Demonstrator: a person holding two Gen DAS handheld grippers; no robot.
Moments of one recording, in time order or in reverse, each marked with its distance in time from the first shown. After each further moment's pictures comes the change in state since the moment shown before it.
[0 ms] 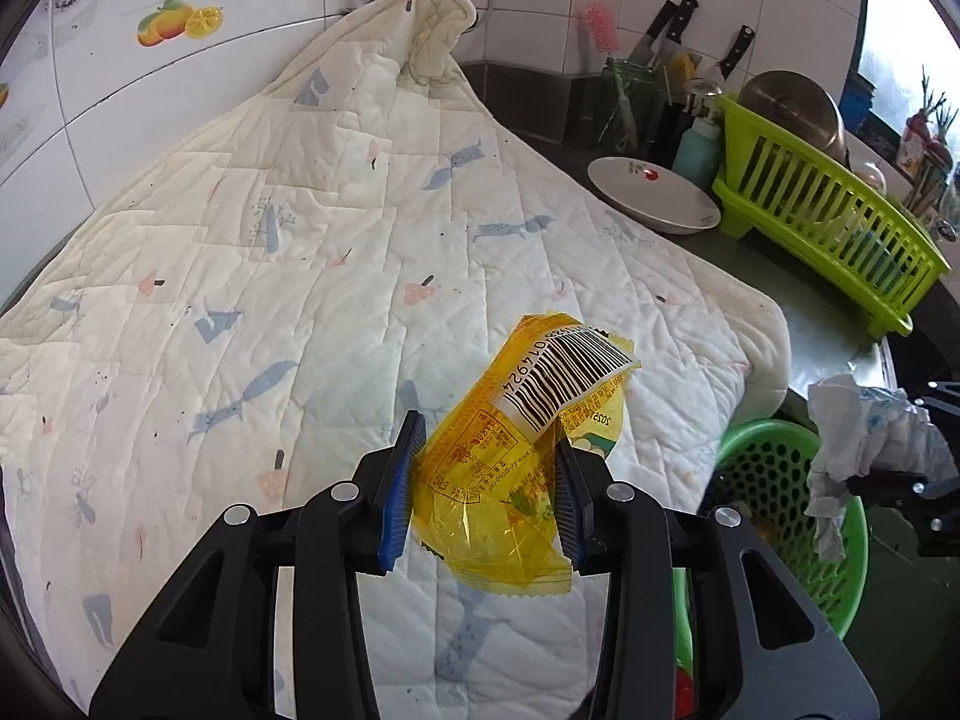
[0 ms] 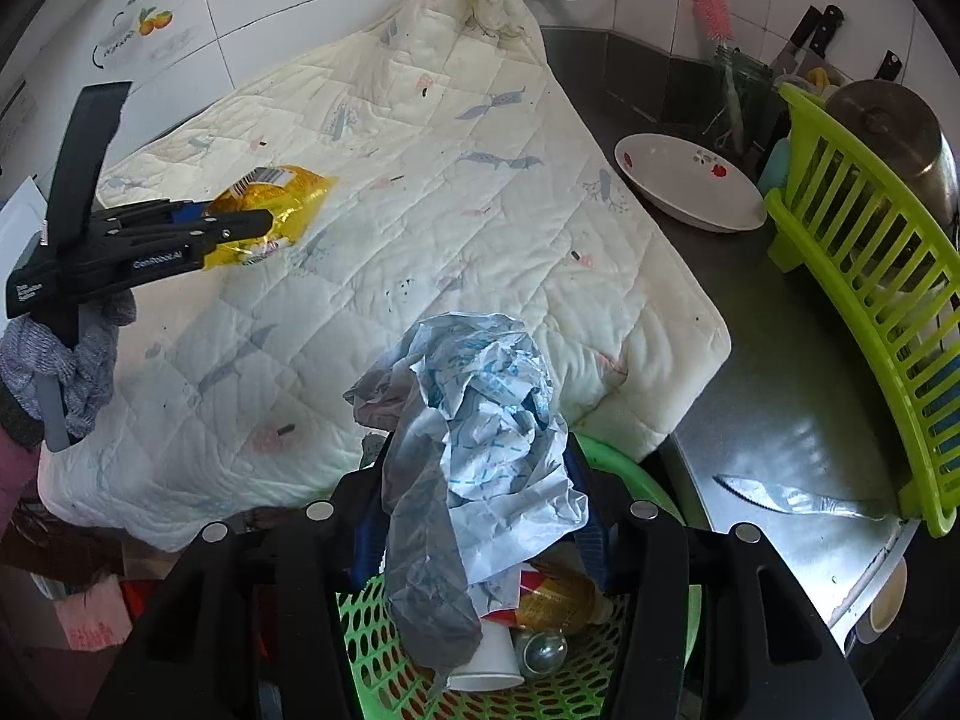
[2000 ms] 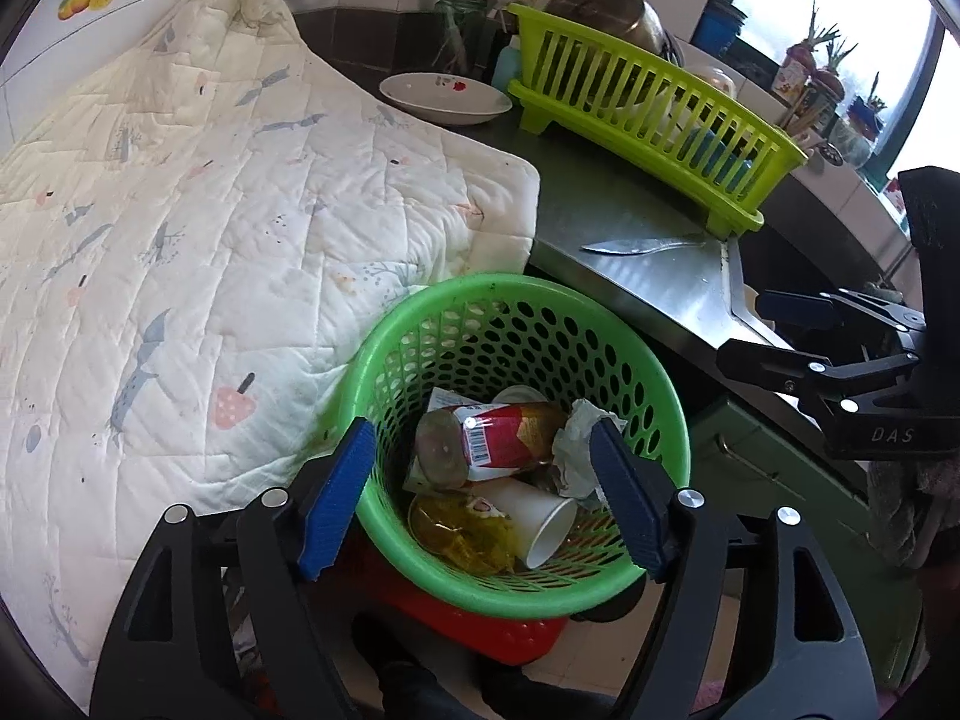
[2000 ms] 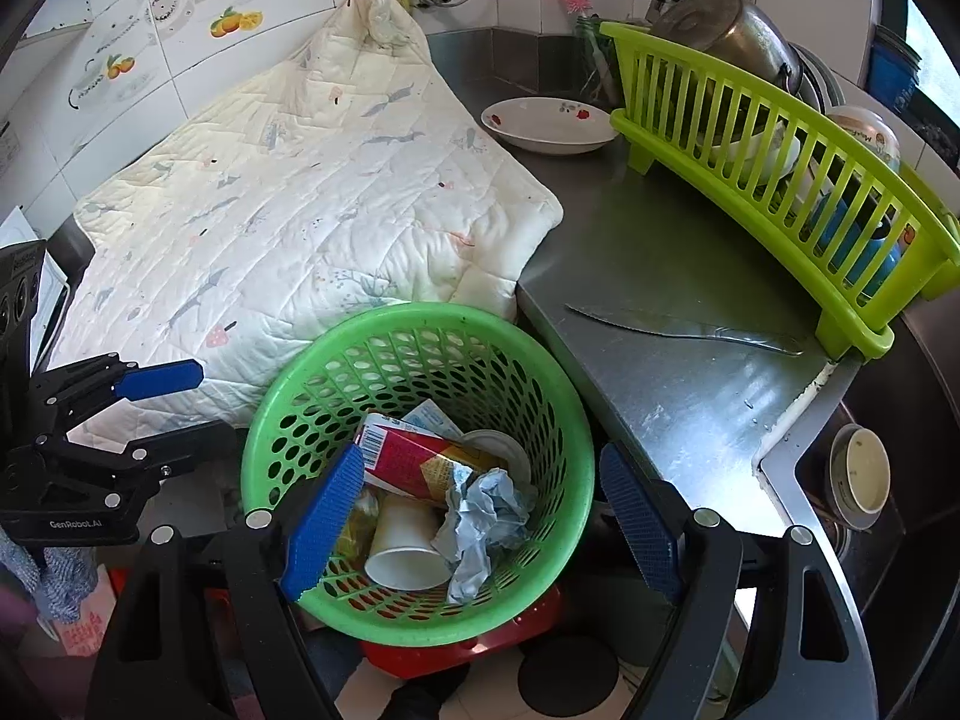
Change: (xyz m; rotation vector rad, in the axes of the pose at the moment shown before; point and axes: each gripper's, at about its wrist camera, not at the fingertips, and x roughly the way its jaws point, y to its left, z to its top) left arm -0.050 -0.150 -0.097 0.007 0.100 -0.208; right arm -0.071 -0.060 -0.107 0.144 -0.058 -0.073
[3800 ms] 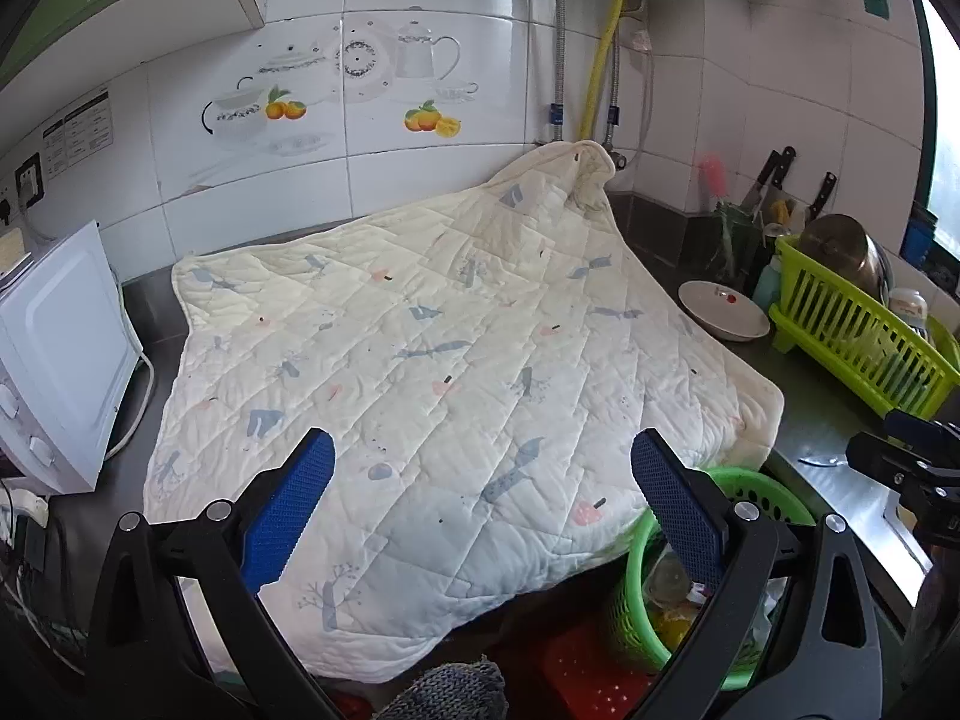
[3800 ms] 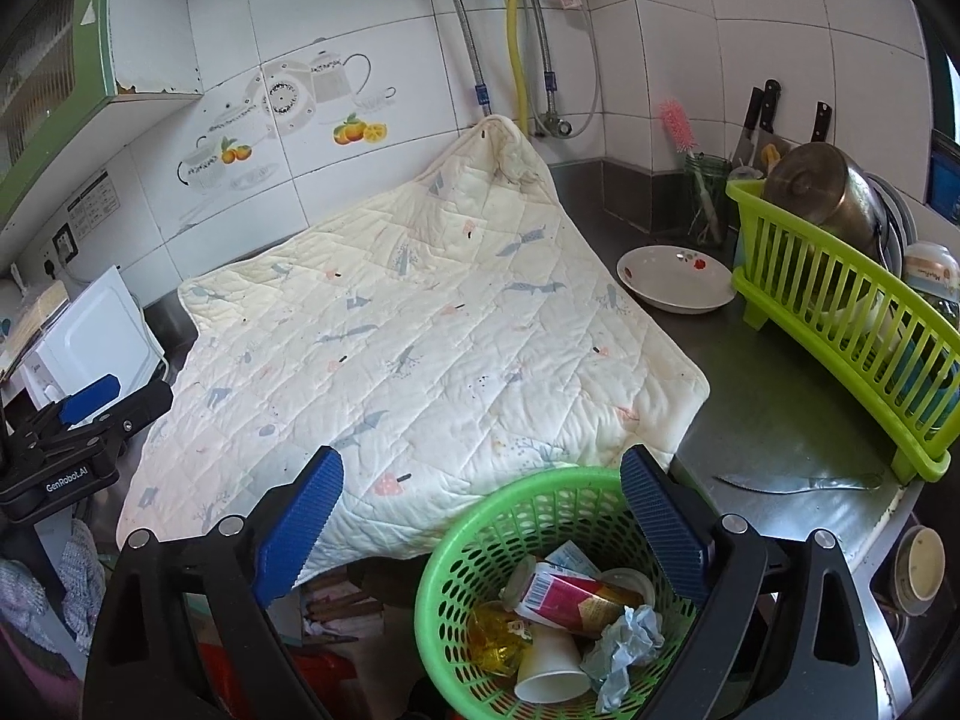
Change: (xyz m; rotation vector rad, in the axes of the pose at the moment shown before) left arm -0.165 0.071 -0.004 -0.280 -0.382 0.567; right arm -0.051 0.089 0.058 -0.055 -0.275 0.190
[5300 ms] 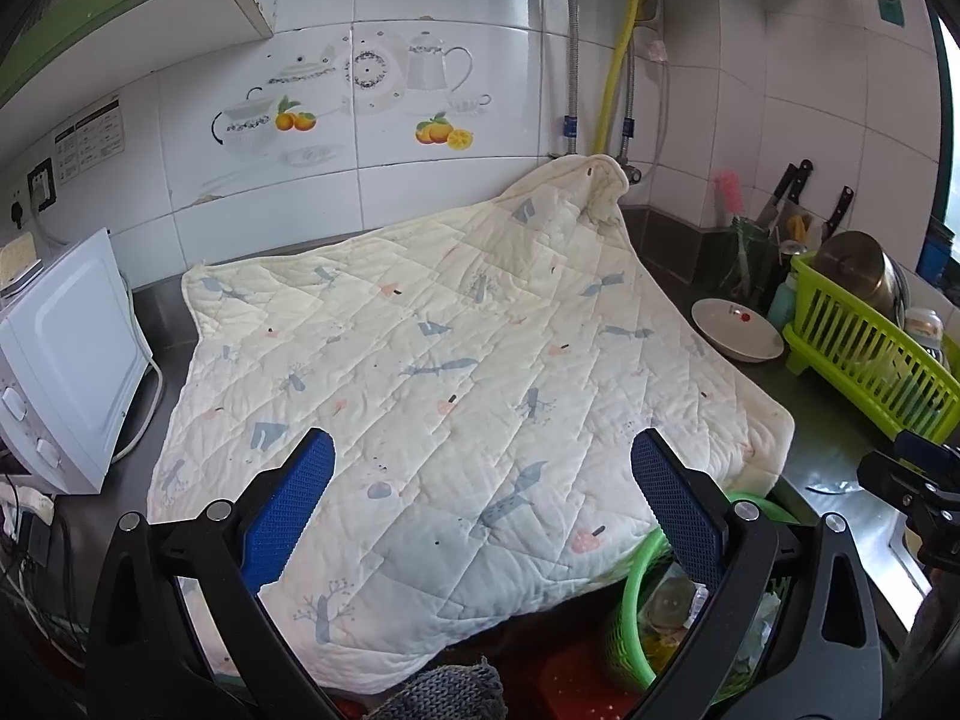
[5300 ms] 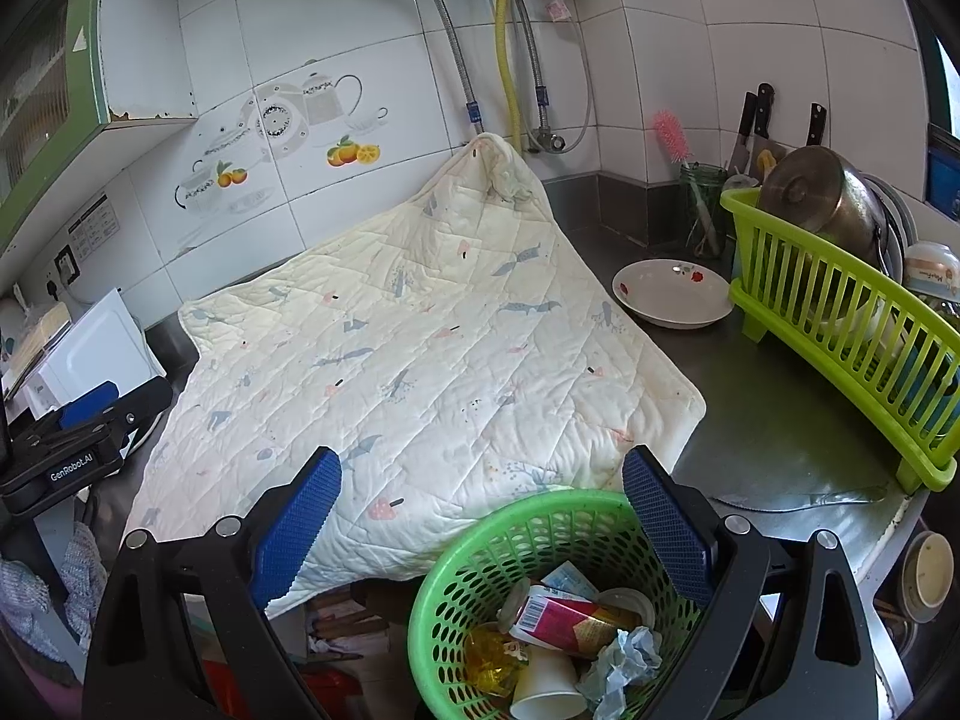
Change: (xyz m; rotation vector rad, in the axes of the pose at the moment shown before) left arm 0.005 -0.010 0.012 -0.018 -0.020 0.040; right arm 0.003 -0.008 0.007 0.019 -0.042 0.006
